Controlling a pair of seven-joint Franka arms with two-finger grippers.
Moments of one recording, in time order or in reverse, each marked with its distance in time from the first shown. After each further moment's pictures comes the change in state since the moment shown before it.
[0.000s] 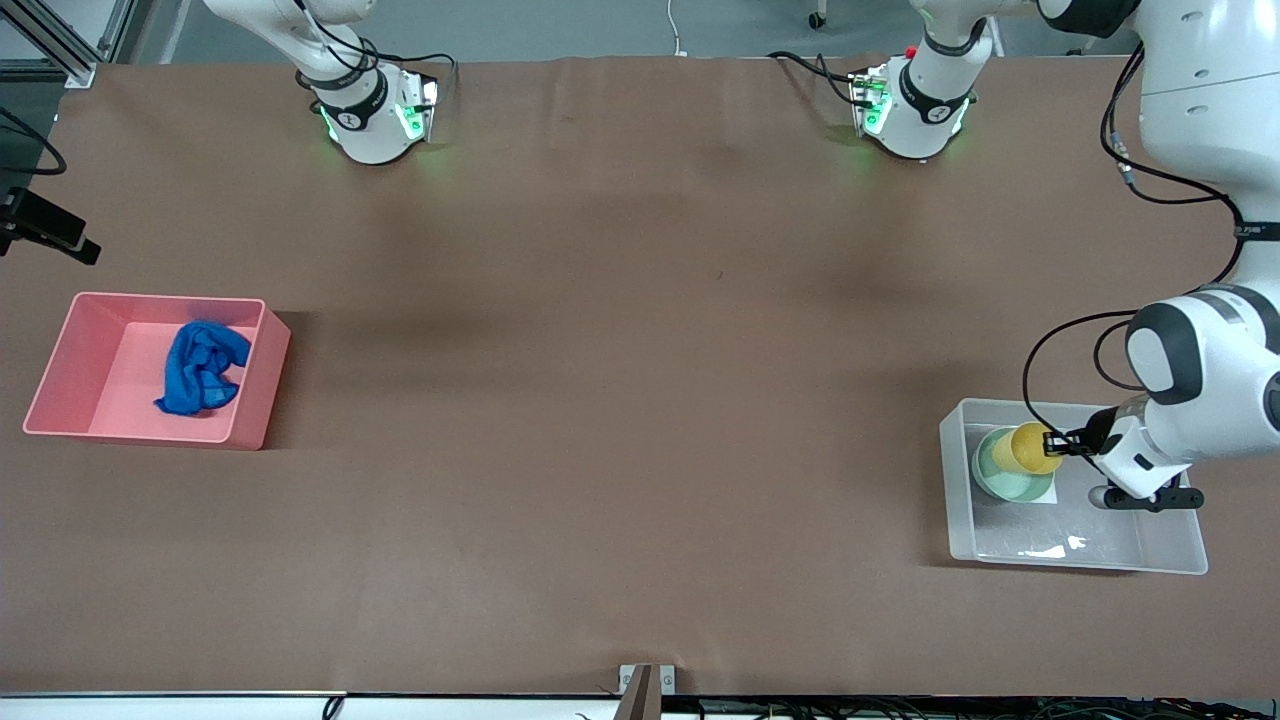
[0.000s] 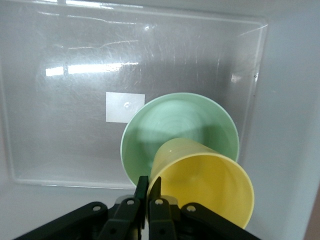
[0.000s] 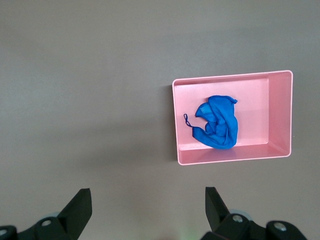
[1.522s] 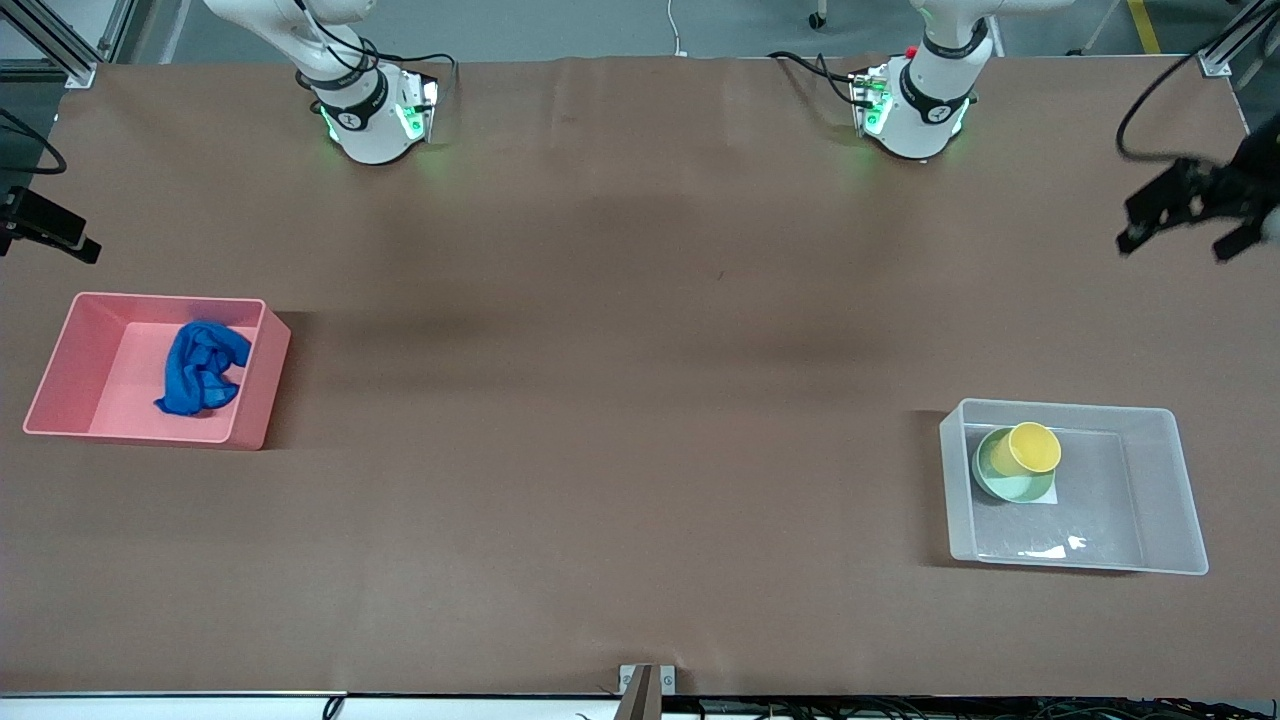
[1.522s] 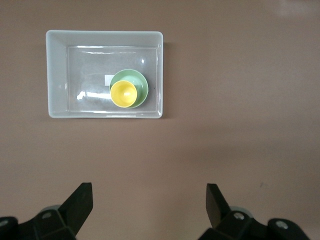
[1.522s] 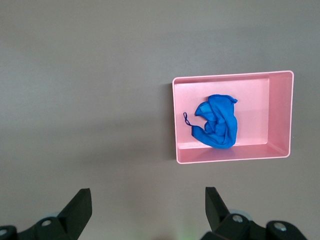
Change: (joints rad) left arm -0.015 -0.723 -0.158 0.056 0.112 -0.588 -0.190; right arm -0.001 0.002 -0.002 0.000 0.000 -0.008 -0.023
